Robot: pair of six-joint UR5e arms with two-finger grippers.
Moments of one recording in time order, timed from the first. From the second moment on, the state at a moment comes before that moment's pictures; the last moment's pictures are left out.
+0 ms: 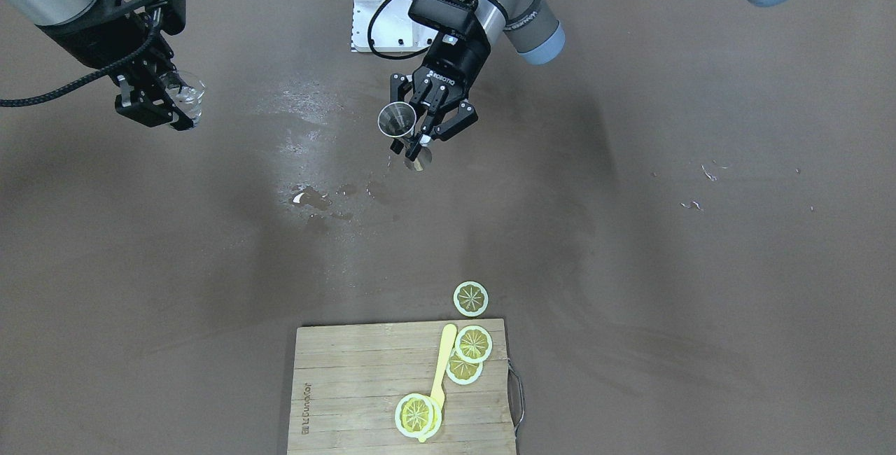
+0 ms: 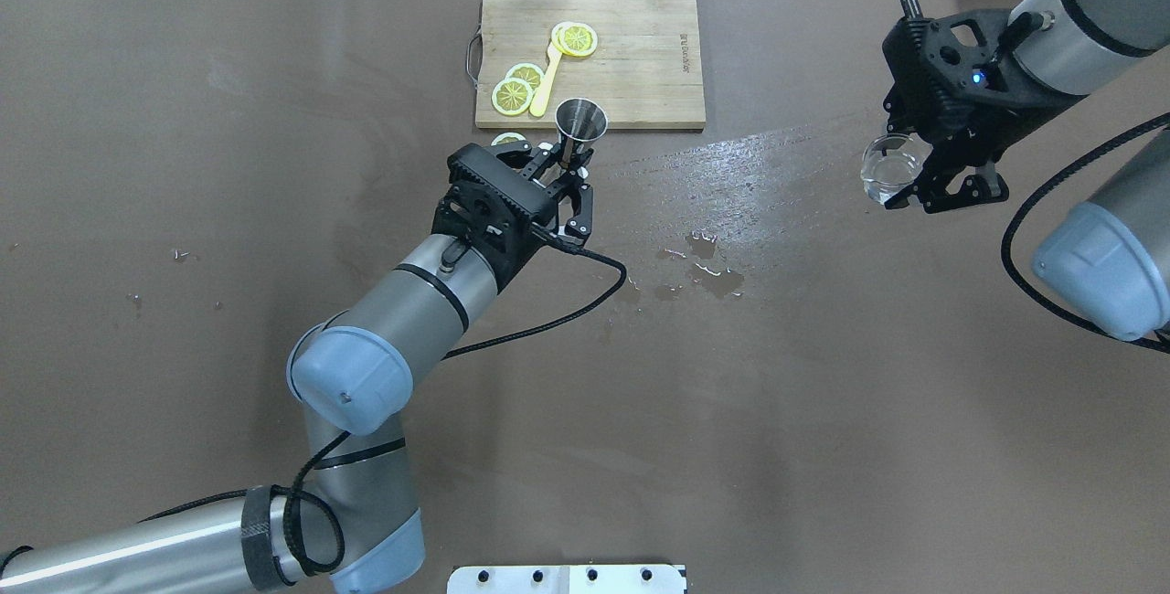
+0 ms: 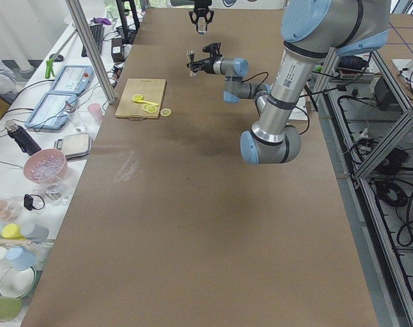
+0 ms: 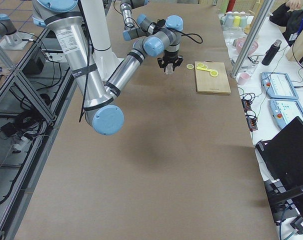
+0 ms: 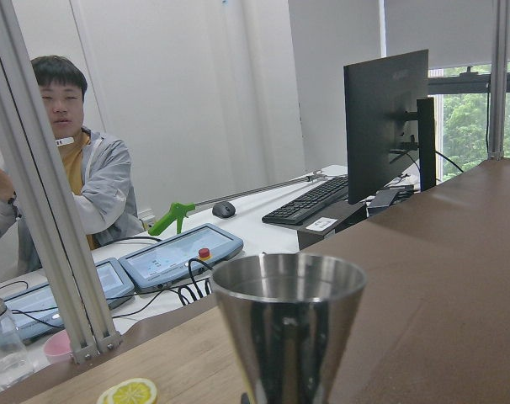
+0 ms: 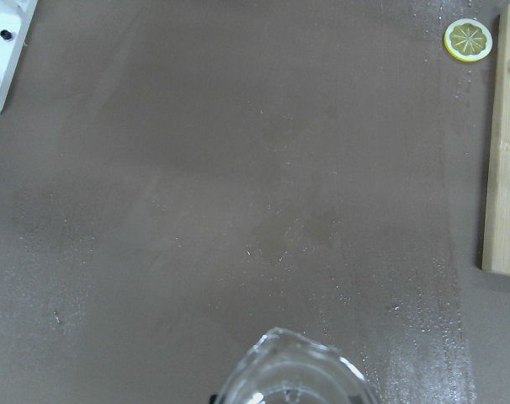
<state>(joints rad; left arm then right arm) -0.35 -2.17 -1.60 -2.70 -0.97 -0.39 0.99 -1.22 2.10 -1.79 2.34 -0.89</state>
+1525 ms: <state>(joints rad) -0.46 -1.77 -1.71 -2.99 -1.10 -0.40 1.09 -1.39 1.51 -0.93 2.63 -0.90</state>
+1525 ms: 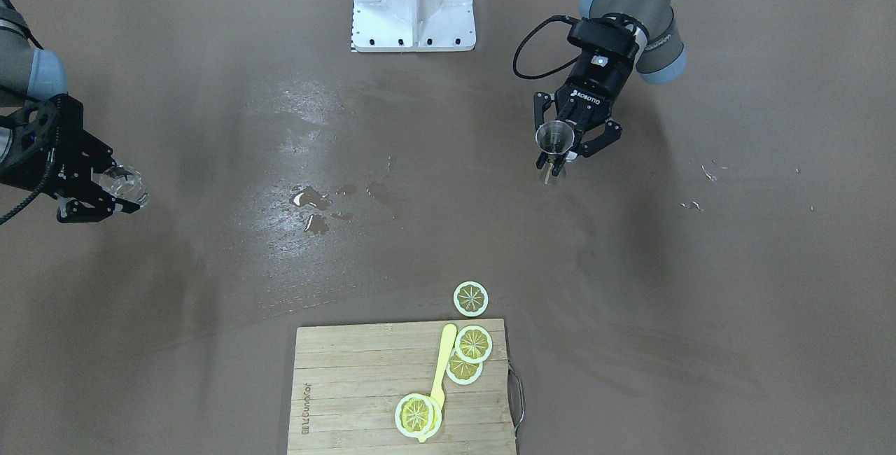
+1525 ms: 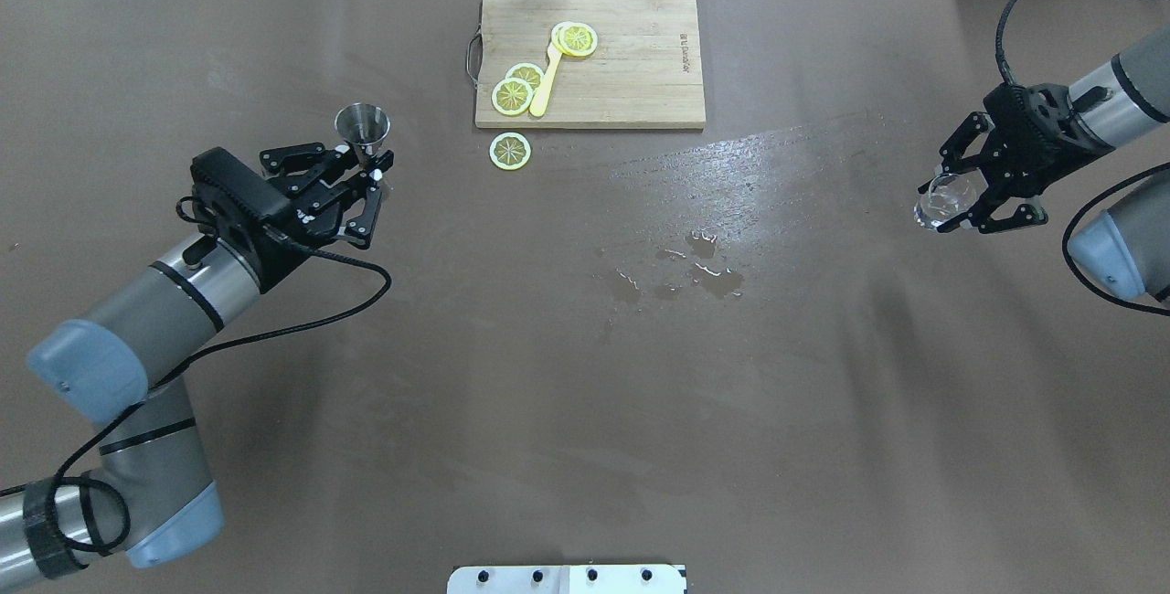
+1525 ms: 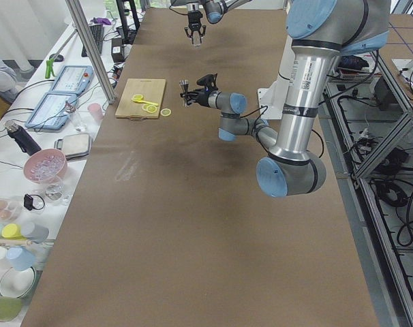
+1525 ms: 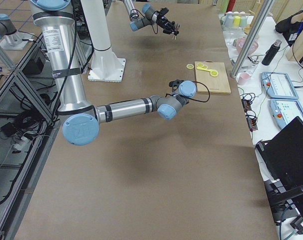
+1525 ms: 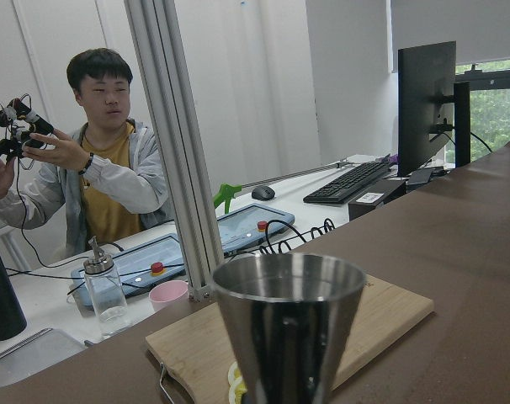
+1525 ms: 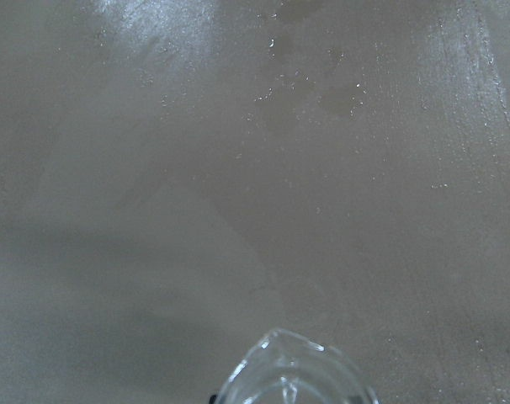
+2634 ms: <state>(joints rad) -0.49 -1.51 -1.55 -3.26 -1.08 -0.67 1.08 -1.33 1.19 -0.57 2.66 -0.90</state>
